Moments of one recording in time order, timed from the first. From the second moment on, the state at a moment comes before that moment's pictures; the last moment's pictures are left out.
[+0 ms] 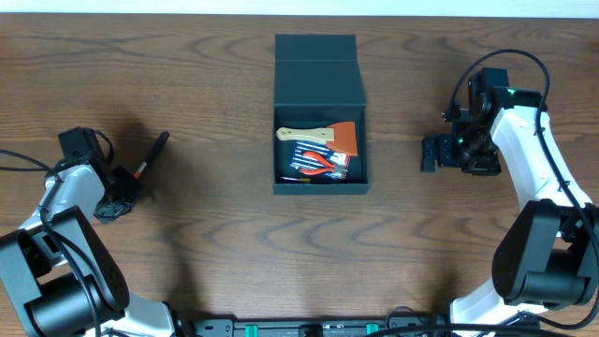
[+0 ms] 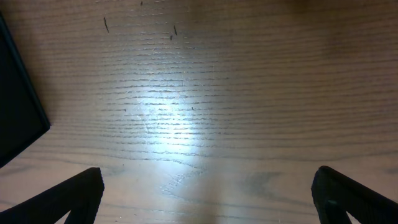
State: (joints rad) left arm 0.42 1.72 0.90 -0.58 -0.03 -0.42; right arm -0.10 1.78 1.36 -1.16 -0.05 -0.04
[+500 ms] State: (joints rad) left arm 0.42 1.72 0.91 -0.60 -0.03 -0.42; right arm -0.10 1.78 1.36 -1.16 -0.05 -0.04
